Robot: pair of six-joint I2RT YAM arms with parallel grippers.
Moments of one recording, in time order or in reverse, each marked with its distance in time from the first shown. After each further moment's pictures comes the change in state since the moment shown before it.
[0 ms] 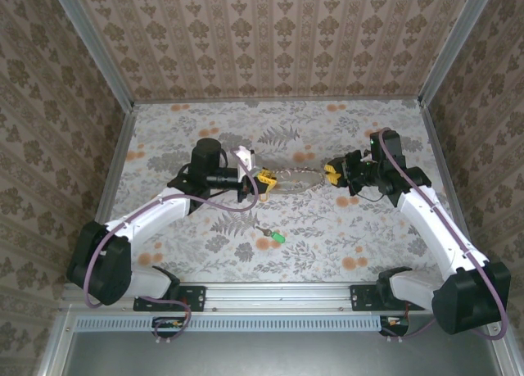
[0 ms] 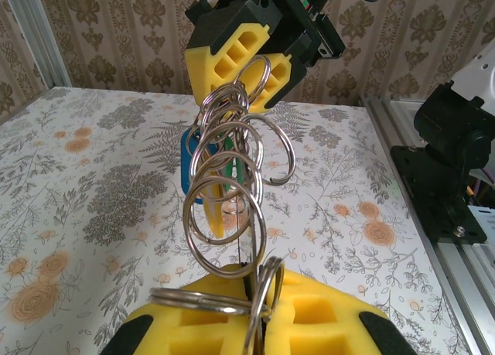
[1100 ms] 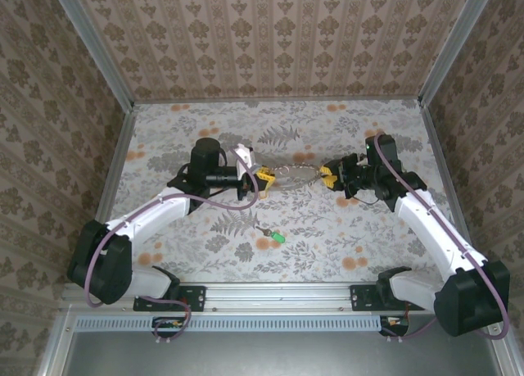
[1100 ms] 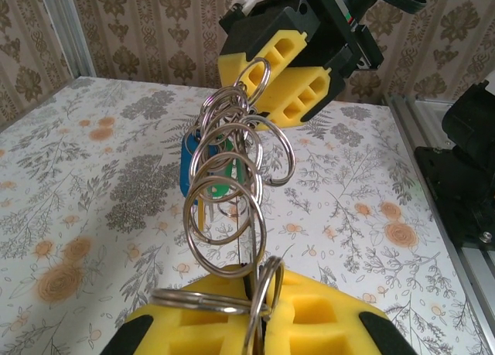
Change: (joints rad) left arm 0.008 0.007 -0.004 0.017 -0.052 -0.025; right arm 0.036 -0.016 -0.066 0.082 0.000 0.073
